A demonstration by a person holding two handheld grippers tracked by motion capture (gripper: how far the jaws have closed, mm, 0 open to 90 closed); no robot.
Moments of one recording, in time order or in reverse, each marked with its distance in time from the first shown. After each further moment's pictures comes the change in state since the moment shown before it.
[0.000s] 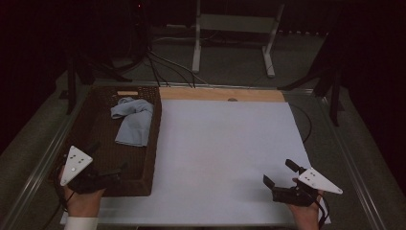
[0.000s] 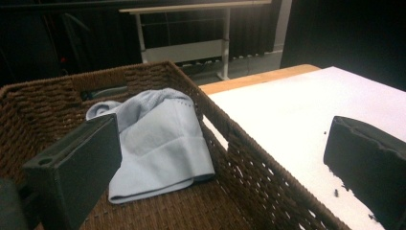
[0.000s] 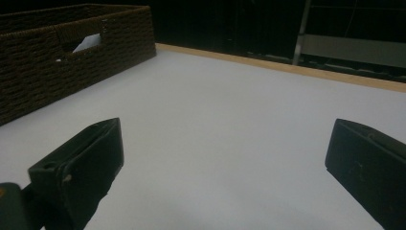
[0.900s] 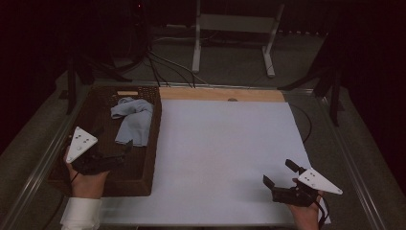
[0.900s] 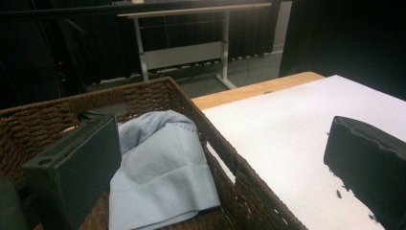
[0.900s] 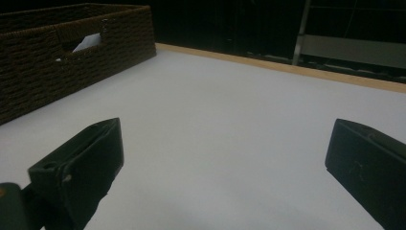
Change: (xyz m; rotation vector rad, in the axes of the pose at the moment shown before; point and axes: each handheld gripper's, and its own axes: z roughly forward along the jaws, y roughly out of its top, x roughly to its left) left arm 0.008 0.030 0.027 0.010 -0.002 0.009; right arm 0.001 0.000 0.000 0.000 -0.001 -0.003
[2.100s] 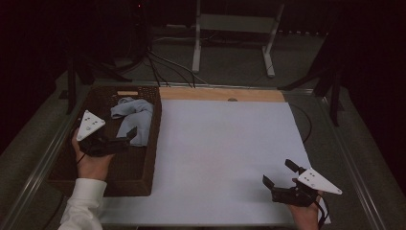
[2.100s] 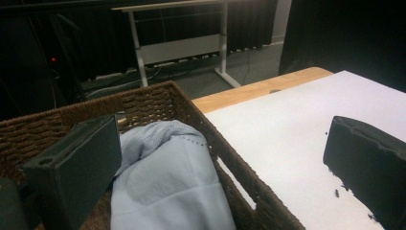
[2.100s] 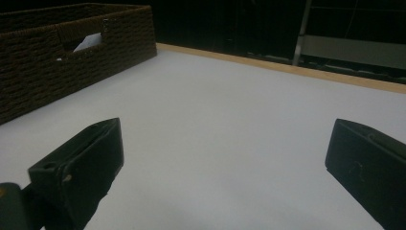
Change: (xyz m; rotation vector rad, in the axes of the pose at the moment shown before) left arm 0.017 0.013 0.036 0.034 -0.019 0.017; right arm 0.001 0.000 0.000 0.000 0.002 -0.001
